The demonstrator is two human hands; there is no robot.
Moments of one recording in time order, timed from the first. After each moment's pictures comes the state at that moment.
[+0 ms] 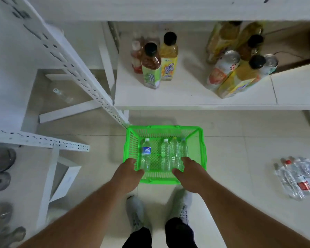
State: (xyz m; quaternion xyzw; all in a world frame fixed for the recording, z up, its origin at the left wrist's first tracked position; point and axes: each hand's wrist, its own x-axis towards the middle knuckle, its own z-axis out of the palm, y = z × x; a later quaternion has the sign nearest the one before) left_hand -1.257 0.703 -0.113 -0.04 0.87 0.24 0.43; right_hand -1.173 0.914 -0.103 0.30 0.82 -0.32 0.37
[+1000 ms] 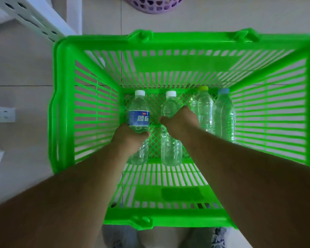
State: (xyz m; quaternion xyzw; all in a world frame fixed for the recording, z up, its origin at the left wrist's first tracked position) left_hand -1.302 0.730 -0.611 -0.14 0.87 0.24 0.40; right_hand -1.276 0.895 -0.602 0.45 0.77 -0.34 0.29
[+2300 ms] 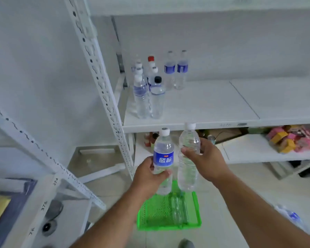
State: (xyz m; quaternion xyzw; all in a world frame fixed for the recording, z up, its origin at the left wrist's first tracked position) left_hand -1.195 0.706 0.258 0.12 0.82 0.54 0.18; right_hand -1.125 0.900 0.316 0.21 0.80 -0.54 -0.13
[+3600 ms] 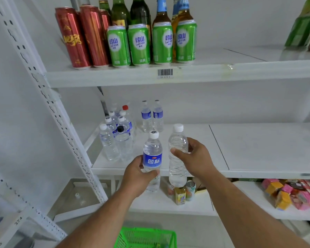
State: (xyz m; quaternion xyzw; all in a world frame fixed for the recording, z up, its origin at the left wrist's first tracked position) left_hand -1.223 0.925 0.369 0.09 0.83 0.55 0.05; right_hand -1.168 1.128 0.416 0.13 0.80 -0.56 -0.18
